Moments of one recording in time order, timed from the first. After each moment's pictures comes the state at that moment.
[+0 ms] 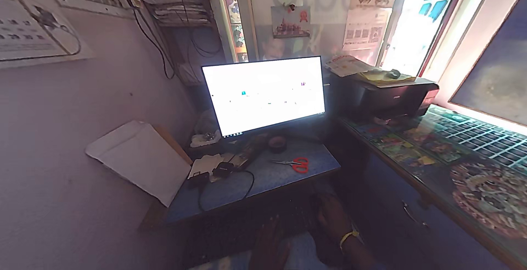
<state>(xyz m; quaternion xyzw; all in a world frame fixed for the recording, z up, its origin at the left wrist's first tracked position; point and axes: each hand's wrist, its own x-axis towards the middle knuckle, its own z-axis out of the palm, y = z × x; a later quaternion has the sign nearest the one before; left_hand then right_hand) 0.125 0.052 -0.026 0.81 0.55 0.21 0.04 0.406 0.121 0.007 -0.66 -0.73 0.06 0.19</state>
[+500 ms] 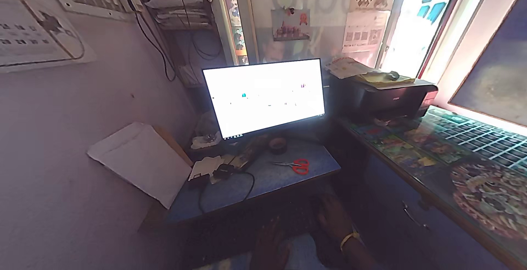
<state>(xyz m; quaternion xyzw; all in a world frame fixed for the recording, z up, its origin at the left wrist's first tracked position) 0.123 0.051 -0.021 0.80 0.55 0.21 0.06 0.407 0.125 0.001 -0.67 -0.72 0.05 0.17</state>
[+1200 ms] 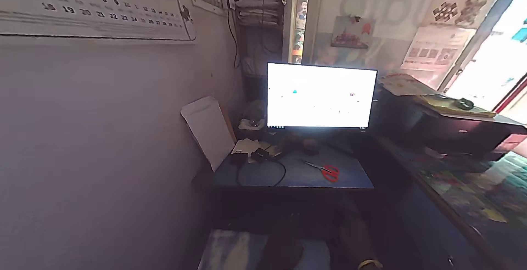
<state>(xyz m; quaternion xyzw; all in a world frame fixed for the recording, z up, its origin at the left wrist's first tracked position) 0.122 0.045 -0.017 0.79 0.55 0.26 0.08 0.399 0.114 0.019 -0.68 -0.72 0.07 0.16</state>
